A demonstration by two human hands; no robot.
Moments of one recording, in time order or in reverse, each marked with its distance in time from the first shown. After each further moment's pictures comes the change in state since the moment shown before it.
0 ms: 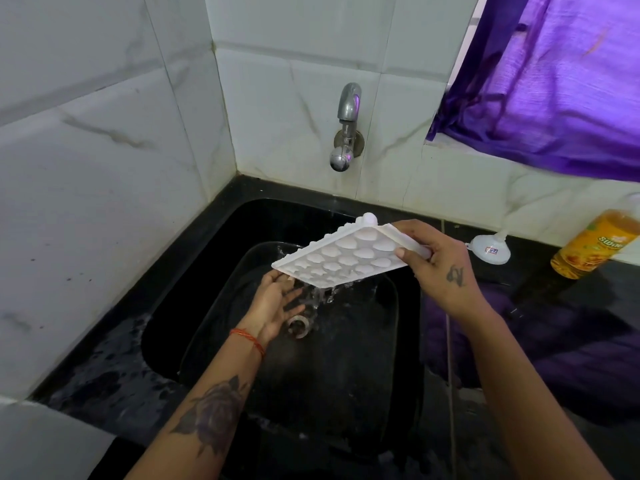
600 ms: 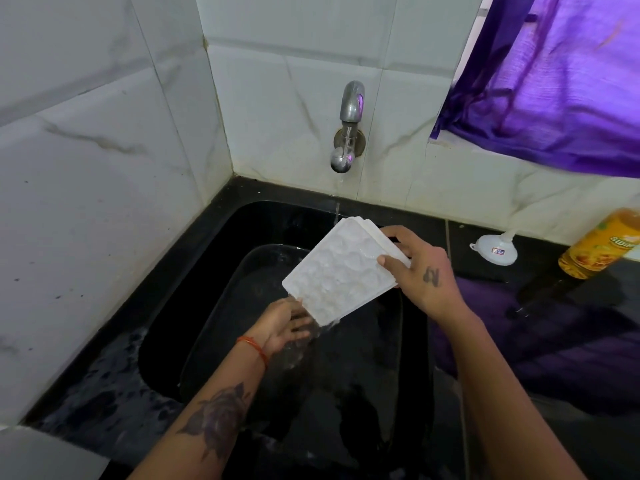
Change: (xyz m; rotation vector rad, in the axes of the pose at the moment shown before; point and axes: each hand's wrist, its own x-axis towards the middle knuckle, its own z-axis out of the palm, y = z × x) left_hand 0.019 -0.013 -0.005 0.190 -0.083 -0.226; right_hand 0.016 0.010 0.030 -0.069 -0.062 0.229
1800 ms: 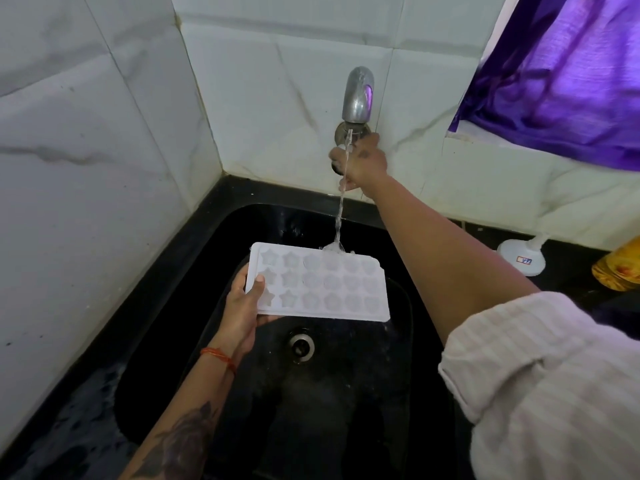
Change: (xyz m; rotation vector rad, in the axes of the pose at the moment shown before) left_hand 0.036 0.041 -0.038 -0.087 0.135 0.438; right_hand 0.247 -0.006 0.068 0.248 0.037 0.323
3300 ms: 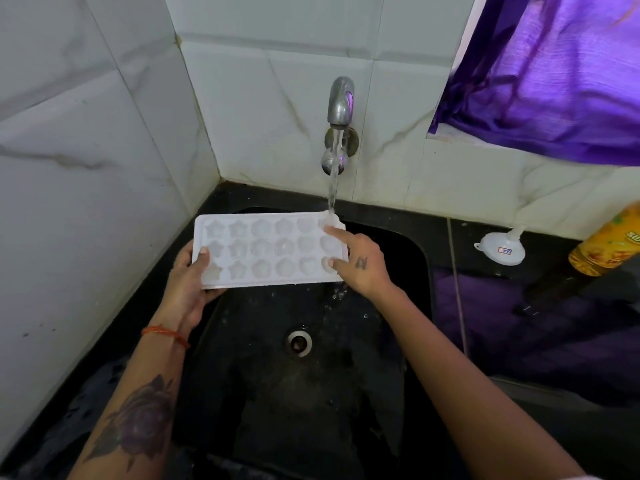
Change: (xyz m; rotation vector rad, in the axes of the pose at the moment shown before) left_hand 0.005 0.061 -0.049 -0.008 0.087 0.081; right_hand -0.154 0.086 -0.009 -0.282 -0.167 -0.212
